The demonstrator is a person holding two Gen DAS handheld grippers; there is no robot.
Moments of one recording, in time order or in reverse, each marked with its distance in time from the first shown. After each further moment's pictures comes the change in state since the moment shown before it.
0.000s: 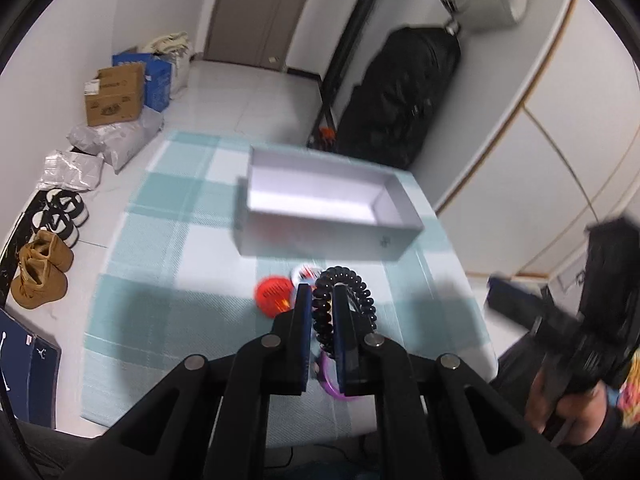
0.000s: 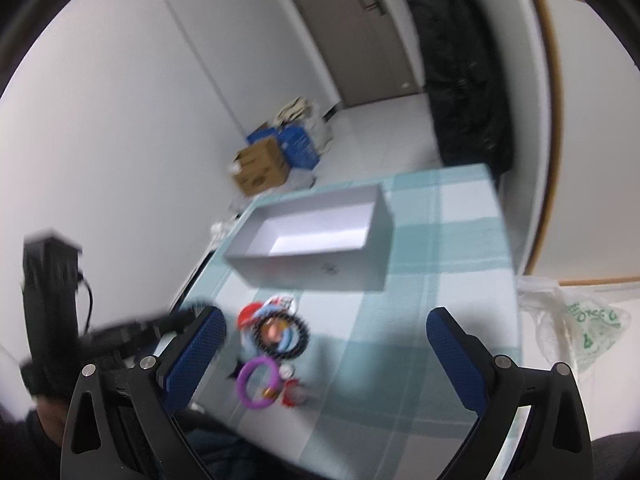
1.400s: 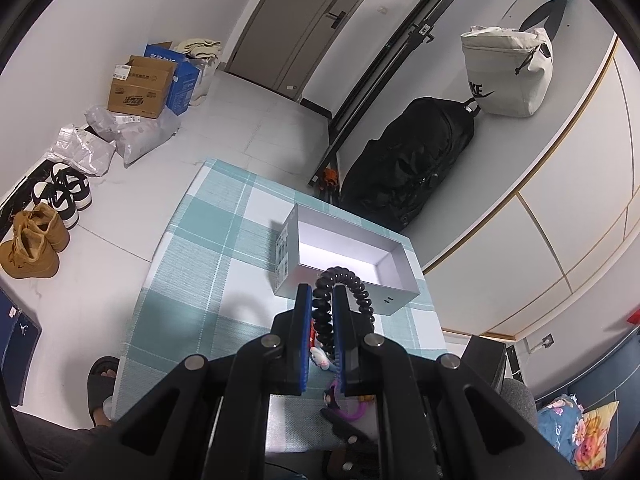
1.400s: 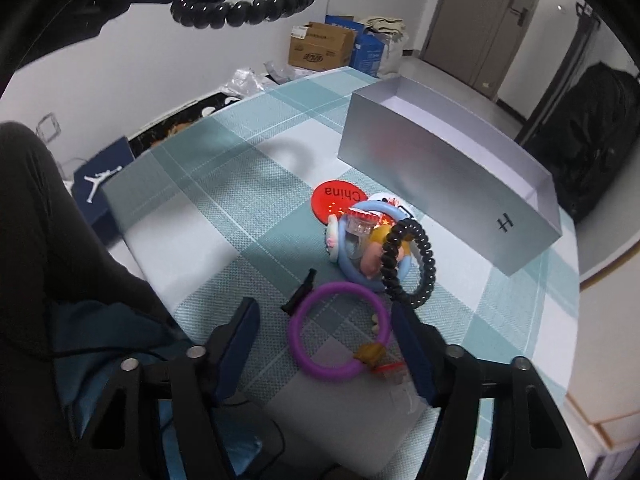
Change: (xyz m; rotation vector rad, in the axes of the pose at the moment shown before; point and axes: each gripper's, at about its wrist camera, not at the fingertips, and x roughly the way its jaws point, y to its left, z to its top) left arm -0.034 0.051 0.016 -0.189 -0.111 -0.115; right arm 0.095 0.116 -0.066 -0.582 0.303 -0.237
